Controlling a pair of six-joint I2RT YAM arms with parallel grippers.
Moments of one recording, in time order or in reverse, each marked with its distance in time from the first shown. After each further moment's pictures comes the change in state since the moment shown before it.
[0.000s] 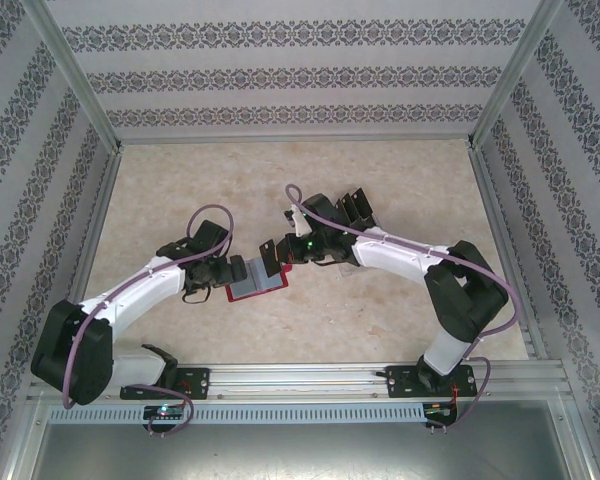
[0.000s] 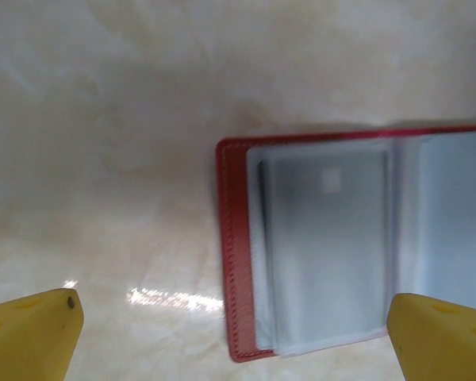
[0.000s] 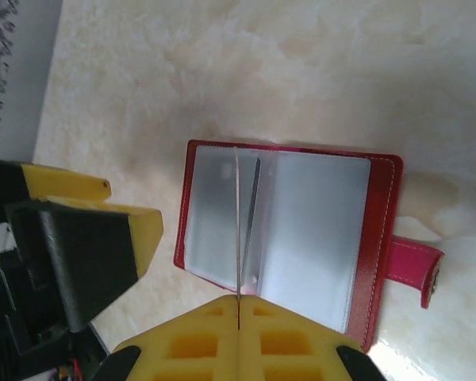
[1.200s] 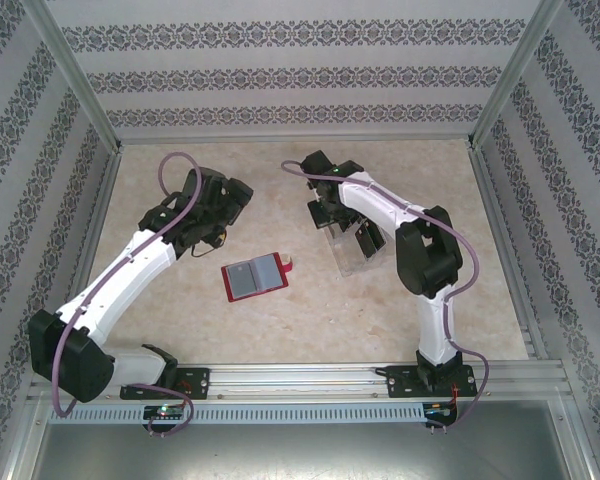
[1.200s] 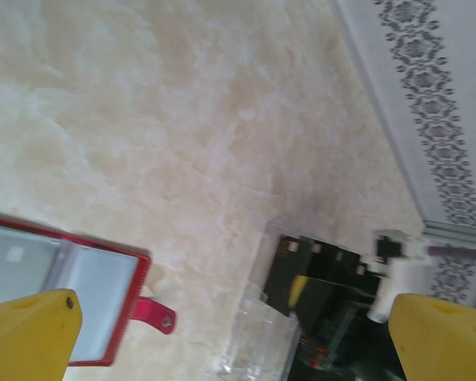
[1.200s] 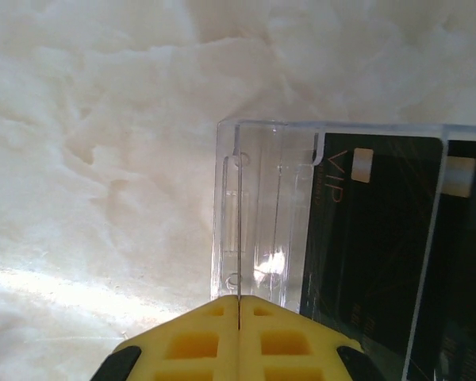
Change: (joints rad) left arm 0.000 0.015 0.423 0.016 -0.002 -0.572; right arm -0.178 0.370 0.664 -0.789 0.595 -0.444
